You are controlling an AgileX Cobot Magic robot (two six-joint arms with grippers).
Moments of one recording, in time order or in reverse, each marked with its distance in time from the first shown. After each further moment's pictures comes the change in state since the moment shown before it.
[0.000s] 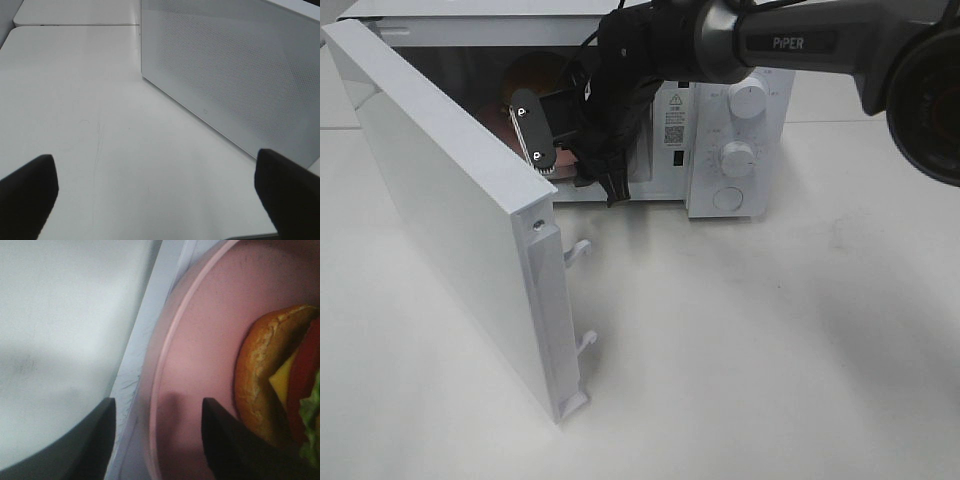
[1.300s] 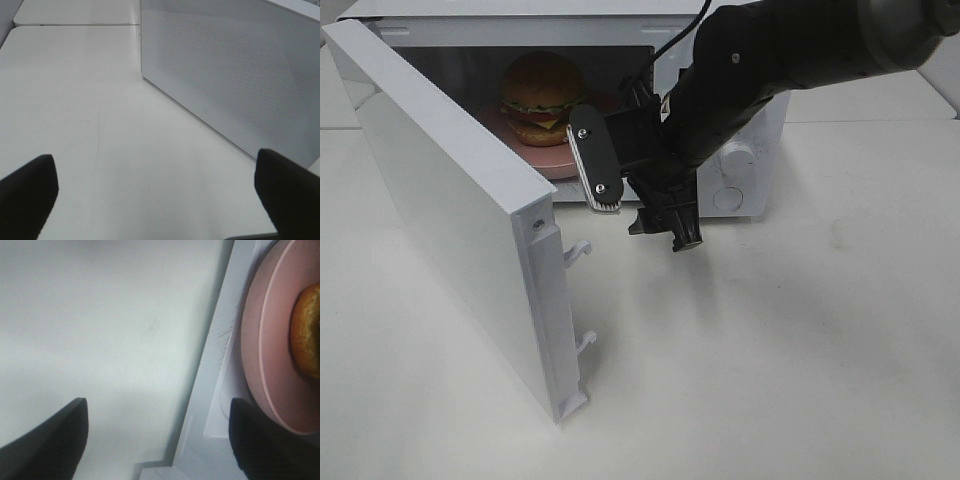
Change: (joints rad) left arm 0.000 0.000 0.000 0.000 0.000 0.000; right arm 0.000 -0.422 0.632 0.046 -0.195 0.012
